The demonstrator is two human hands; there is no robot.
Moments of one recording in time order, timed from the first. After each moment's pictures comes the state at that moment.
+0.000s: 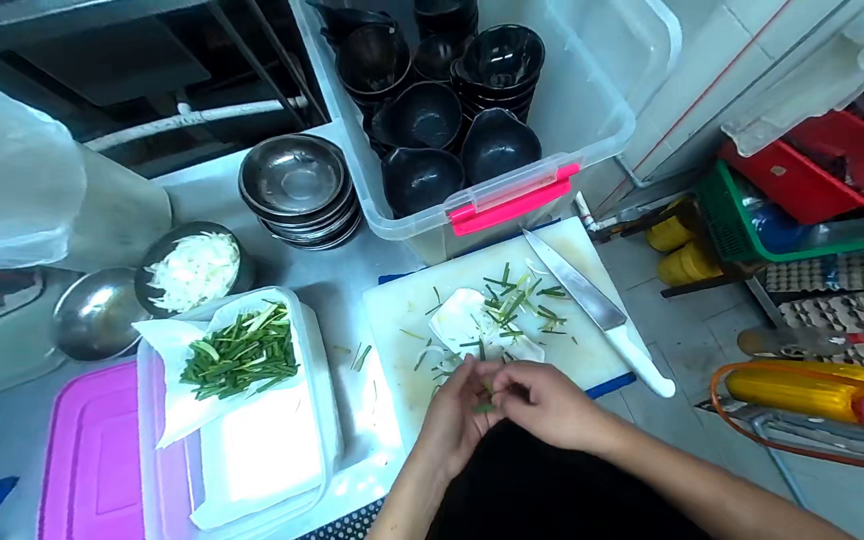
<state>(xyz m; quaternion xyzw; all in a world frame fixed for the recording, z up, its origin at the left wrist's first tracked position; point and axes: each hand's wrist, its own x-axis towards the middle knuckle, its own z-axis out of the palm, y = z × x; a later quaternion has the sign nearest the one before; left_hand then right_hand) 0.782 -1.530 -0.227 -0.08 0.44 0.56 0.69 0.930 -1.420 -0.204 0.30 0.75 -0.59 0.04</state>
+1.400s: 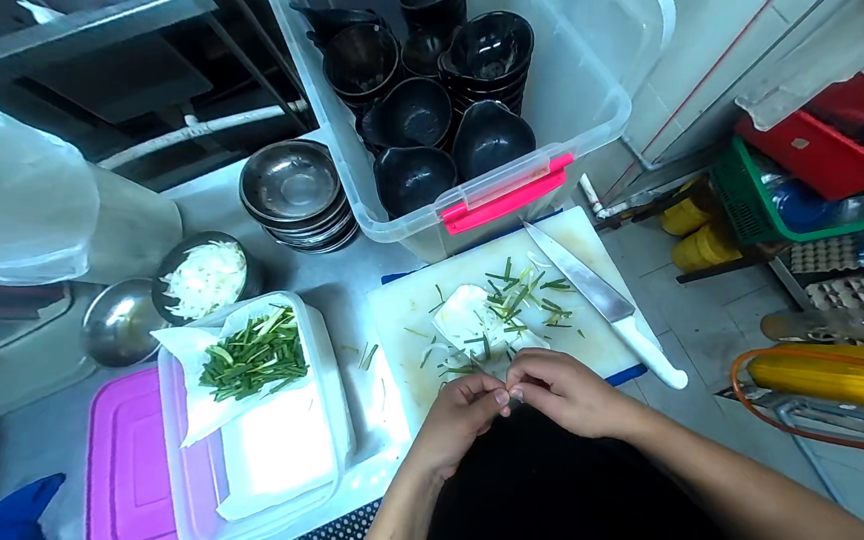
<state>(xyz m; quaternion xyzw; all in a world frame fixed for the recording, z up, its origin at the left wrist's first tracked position) 0.769 -1.548 -0.228 0.21 0.52 0.48 0.68 0.950 -1.404 -0.221 0.18 0.79 -0.58 -0.06</state>
